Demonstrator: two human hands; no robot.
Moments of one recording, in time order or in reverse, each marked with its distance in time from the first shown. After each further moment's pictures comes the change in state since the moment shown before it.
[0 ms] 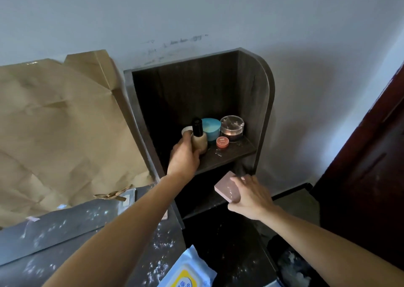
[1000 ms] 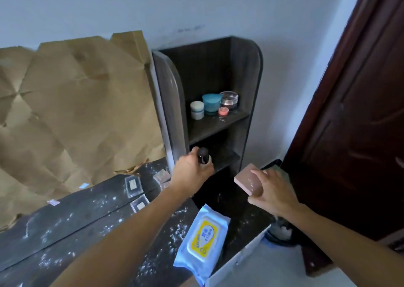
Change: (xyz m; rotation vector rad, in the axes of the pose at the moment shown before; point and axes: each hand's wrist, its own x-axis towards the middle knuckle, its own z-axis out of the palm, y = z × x) left_hand -0.142 -0.069 -0.058 -0.124 -0.154 0.183; right_hand -0.168 -0.074 0.014 -0.024 0.176 0.264
